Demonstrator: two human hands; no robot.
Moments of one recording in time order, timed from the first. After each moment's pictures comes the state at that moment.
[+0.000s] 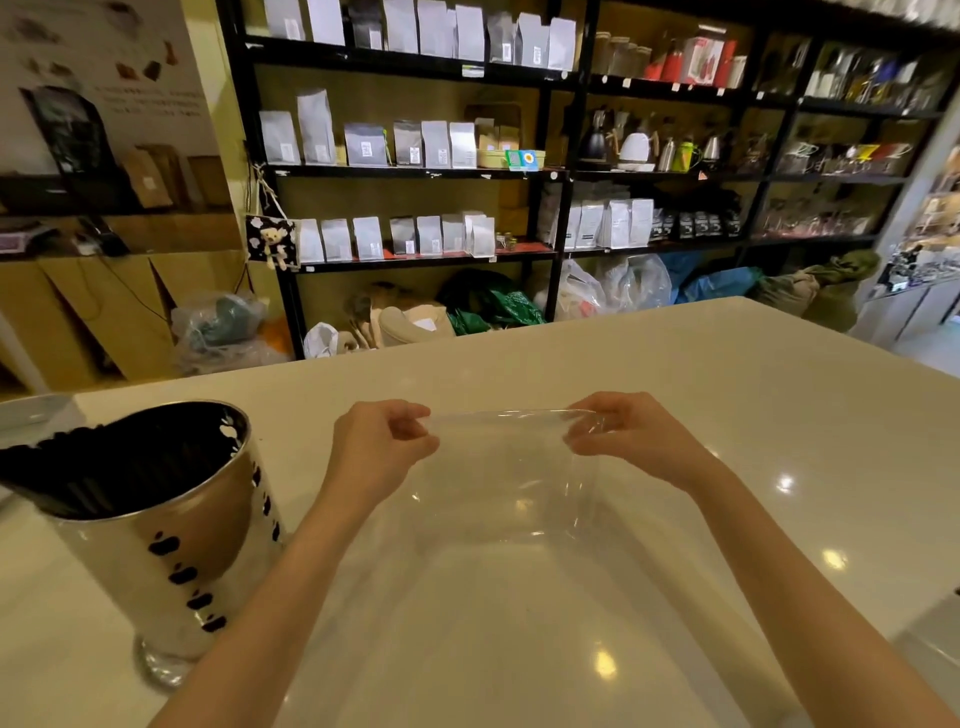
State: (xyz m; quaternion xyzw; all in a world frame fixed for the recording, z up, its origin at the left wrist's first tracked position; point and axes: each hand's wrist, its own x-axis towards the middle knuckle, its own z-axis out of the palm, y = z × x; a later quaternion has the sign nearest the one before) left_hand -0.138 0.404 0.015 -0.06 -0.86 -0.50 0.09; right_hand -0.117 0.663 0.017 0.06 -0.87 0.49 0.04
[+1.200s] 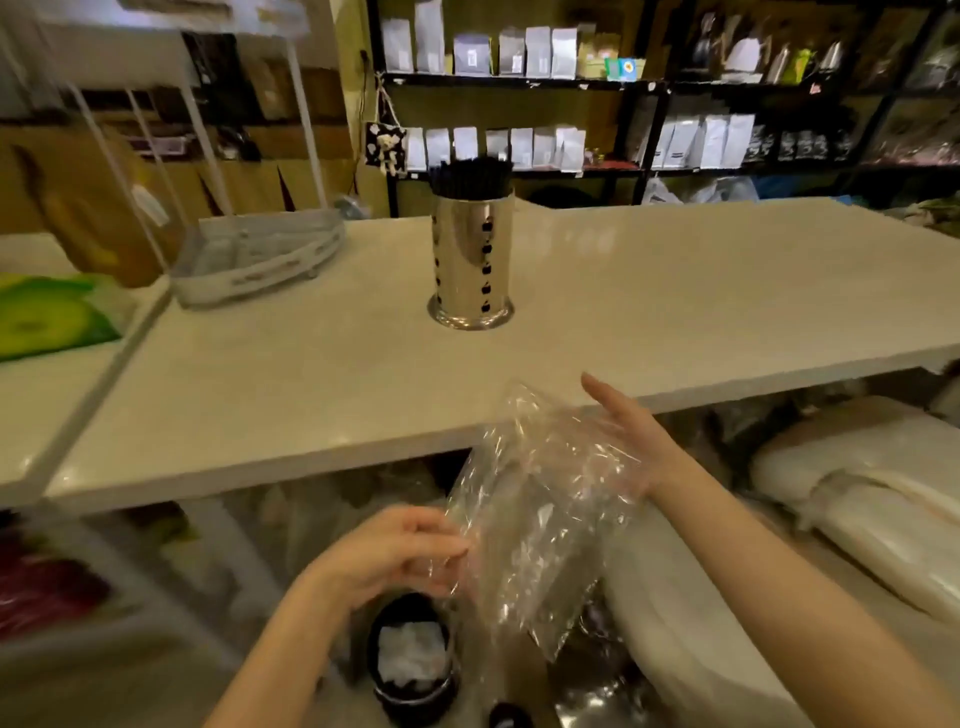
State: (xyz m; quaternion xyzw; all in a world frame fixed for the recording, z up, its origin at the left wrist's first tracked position) left_hand 0.214 0.187 -0.104 -0.04 -0.68 -0.64 -0.35; right_hand 0.161 0.446 -0.059 -0.01 -0.44 0.82 -0.36
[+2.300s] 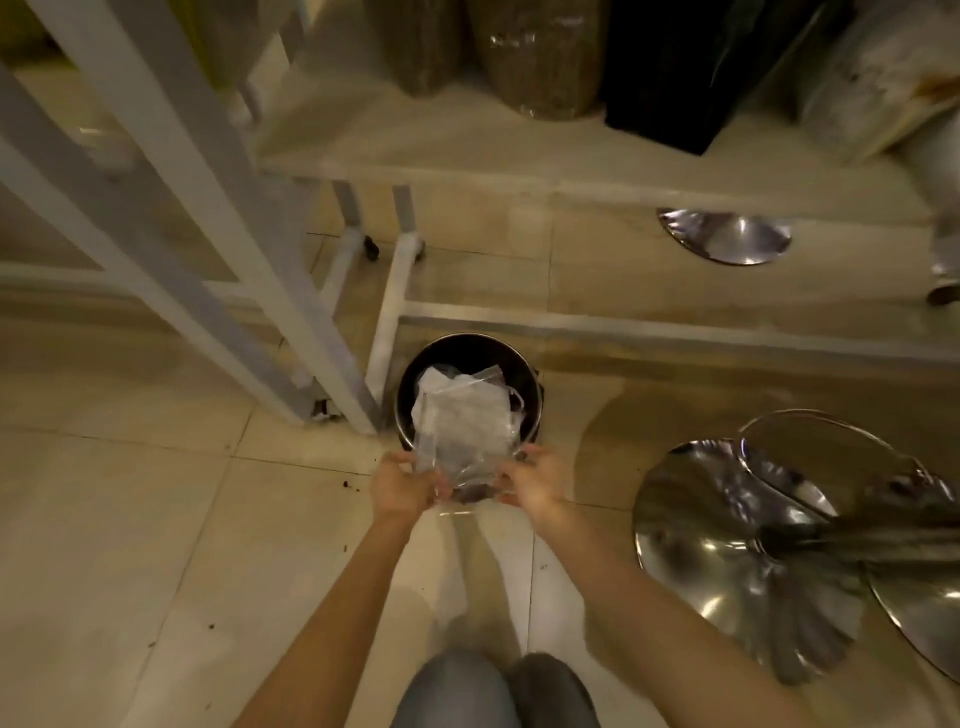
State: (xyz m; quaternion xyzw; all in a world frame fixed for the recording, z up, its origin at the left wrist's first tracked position) left_hand 0.245 0.156 -0.736 0.47 -0.65 -0.60 -0.07; right_hand 0.196 0.292 -0.743 -0.27 -0.68 0.61 -0.30
